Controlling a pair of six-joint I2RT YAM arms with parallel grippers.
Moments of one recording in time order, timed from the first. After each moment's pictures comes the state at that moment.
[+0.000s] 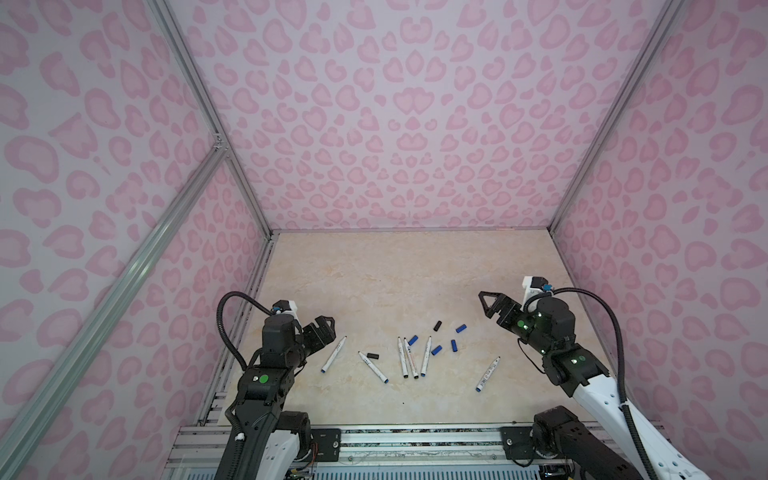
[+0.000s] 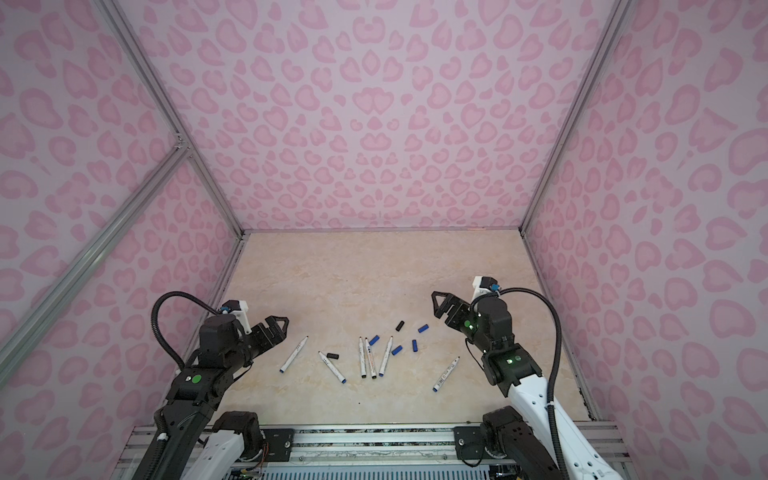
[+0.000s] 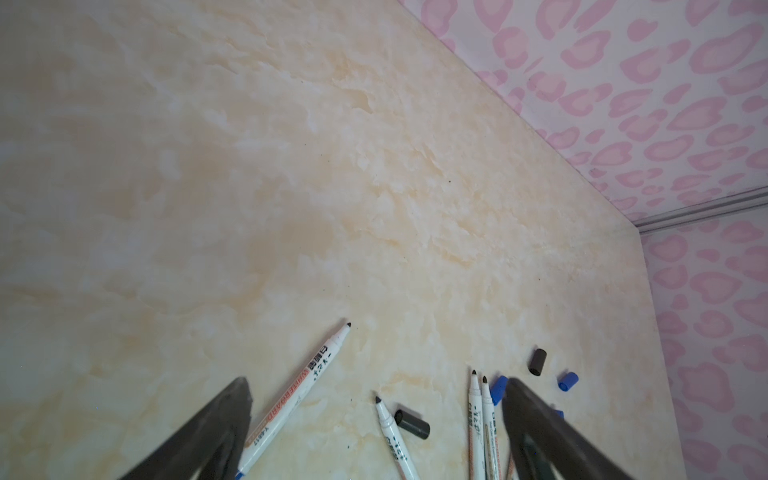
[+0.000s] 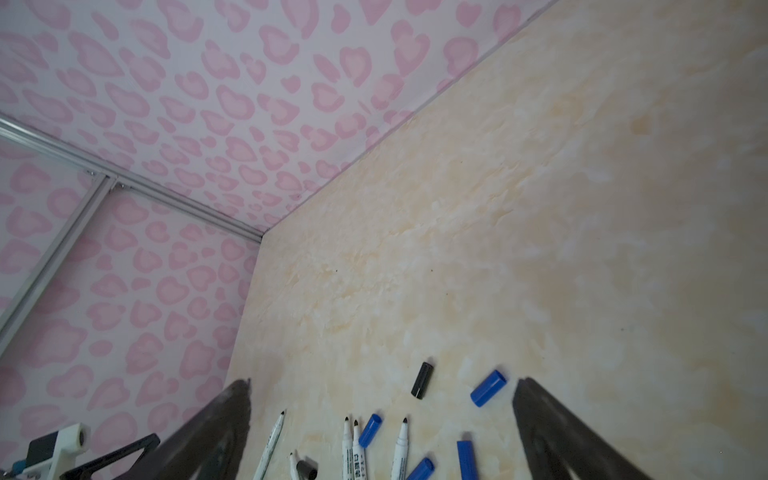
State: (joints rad) left arm -0.07 0.63 0.54 -0.59 0.15 -0.61; right arm 0.35 0.80 0.57 -0.17 -0.09 0.79
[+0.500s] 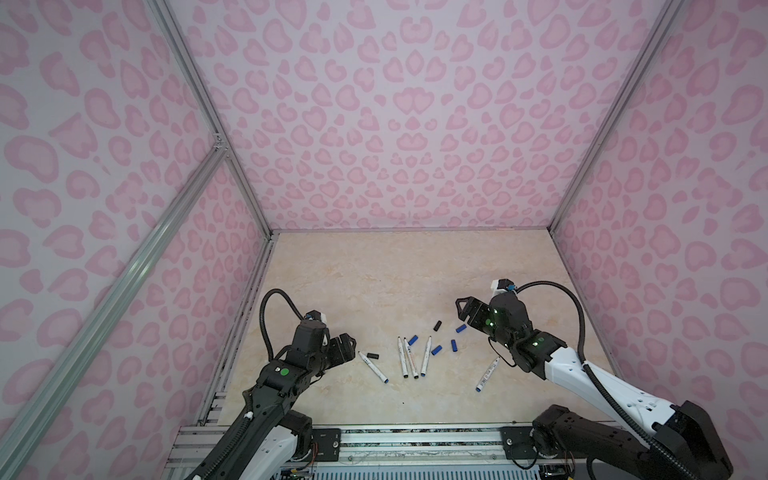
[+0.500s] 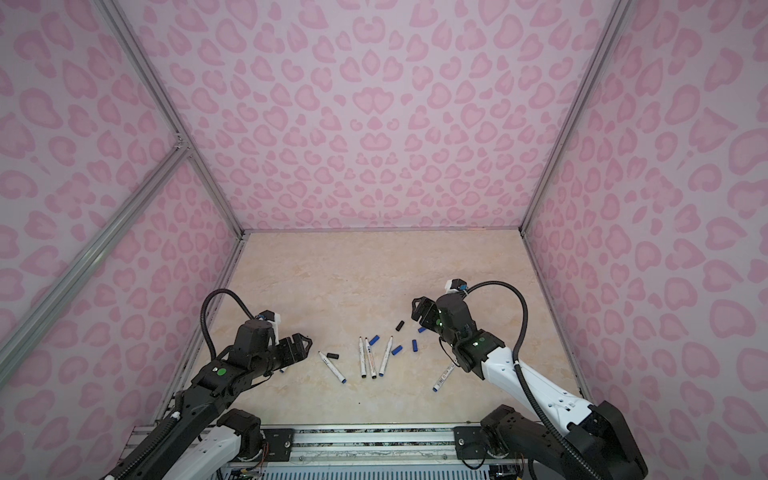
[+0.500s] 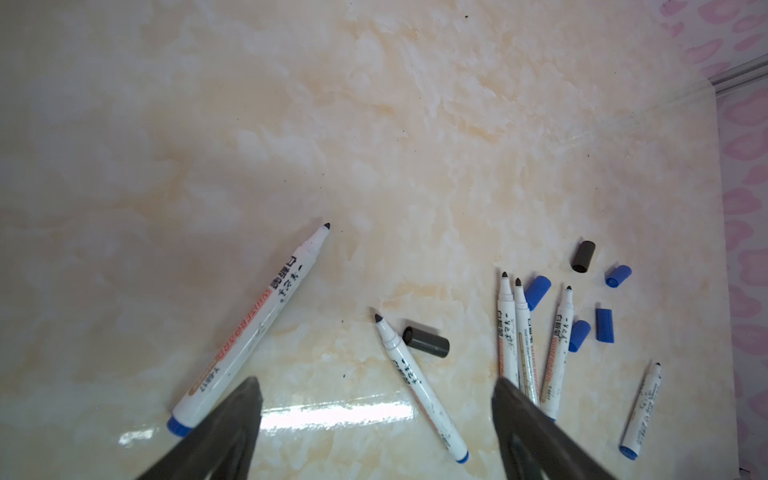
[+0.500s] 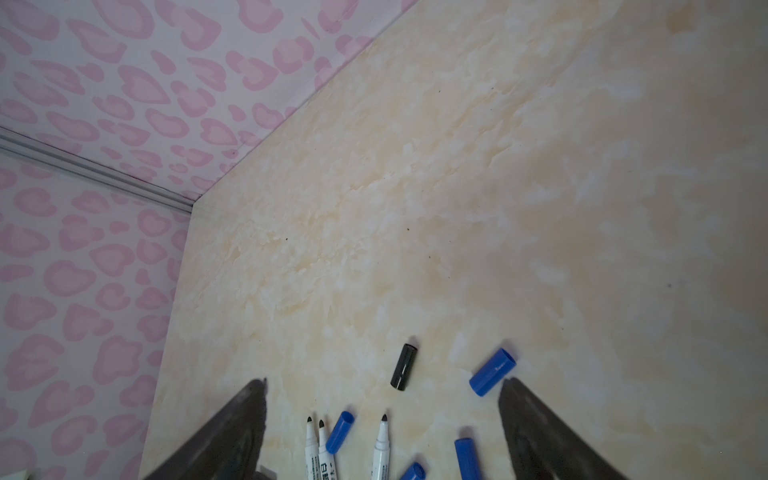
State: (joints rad) left arm -0.35 0.75 0.47 -0.57 0.07 -0.66; right arm 0.55 1.09 0.60 -0.08 0.12 0.88
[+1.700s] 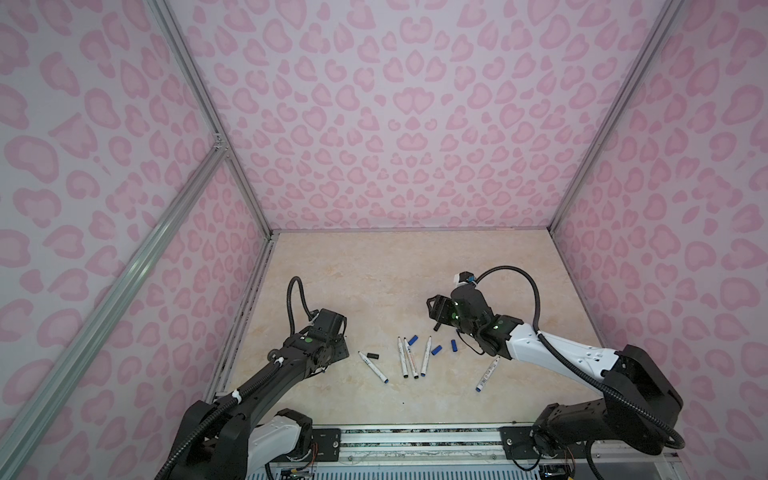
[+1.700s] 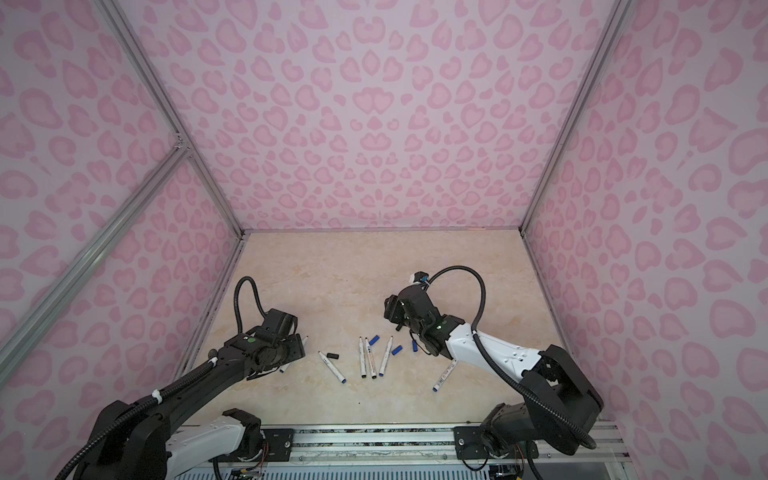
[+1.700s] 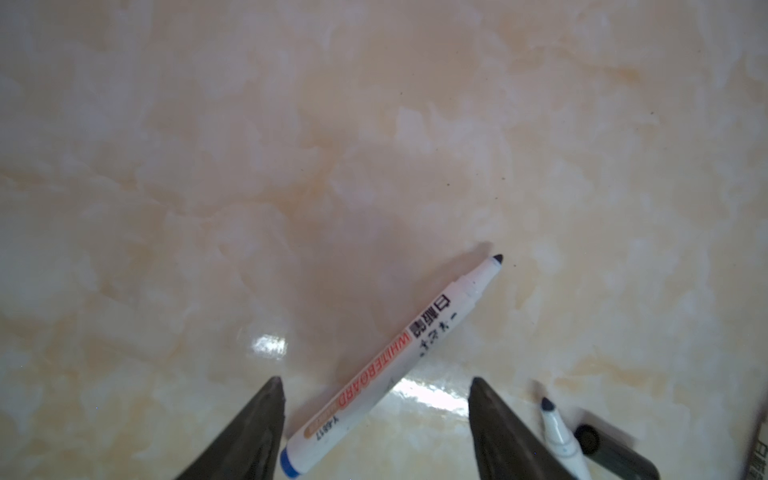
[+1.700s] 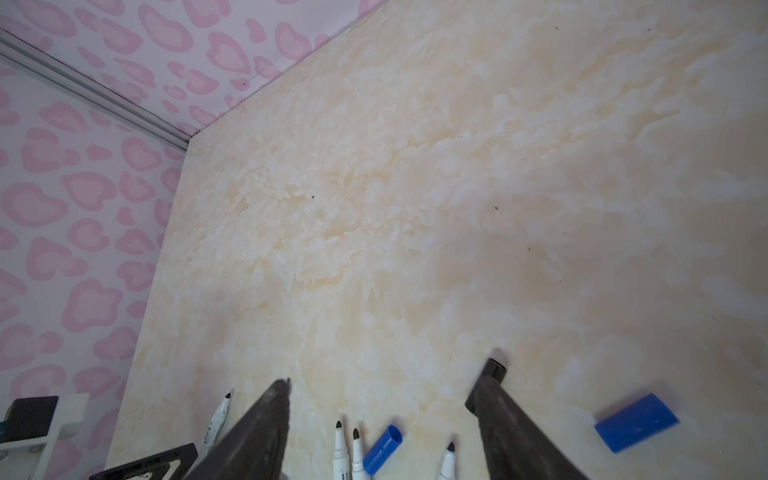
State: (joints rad) left arm -0.37 1.15 0.54 -0.60 -0.19 -0.69; right arm 0.72 1.40 0.79 -0.03 0.18 0.85
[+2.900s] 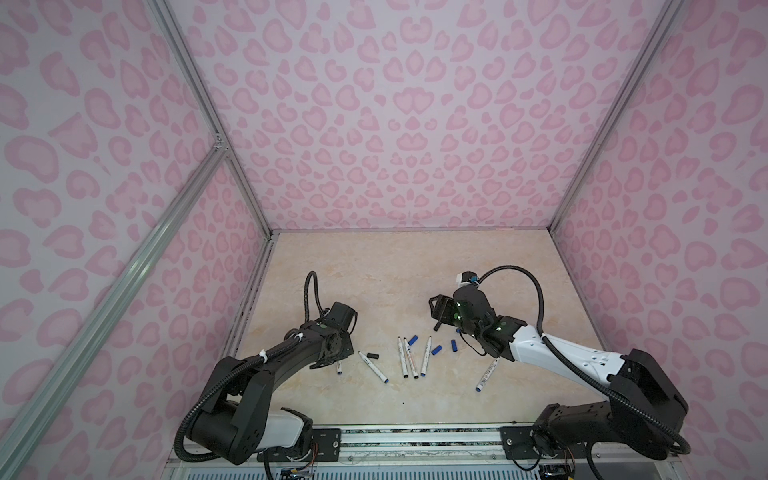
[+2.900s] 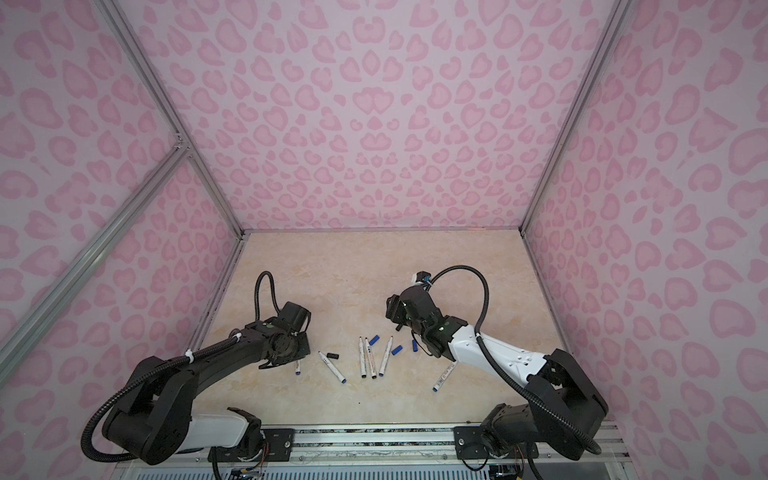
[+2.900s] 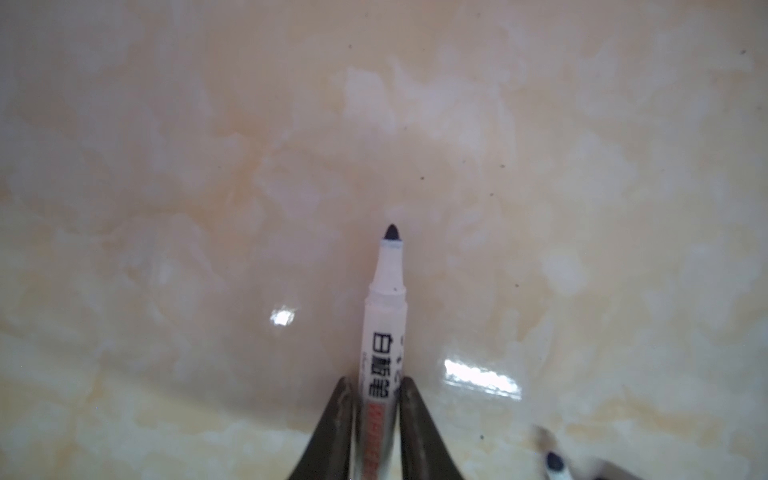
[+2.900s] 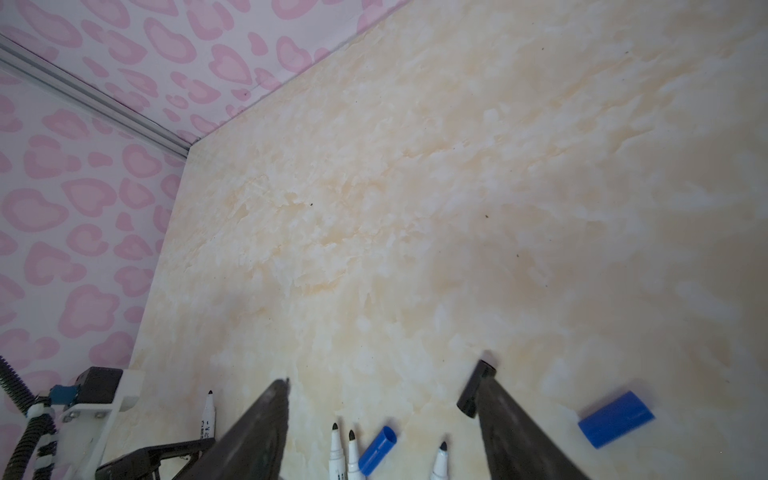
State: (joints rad) left arm -0.41 1.37 0.63 -0.58 -0.18 -0.70; right arm 0.72 1.37 0.78 -0.04 0.20 0.84
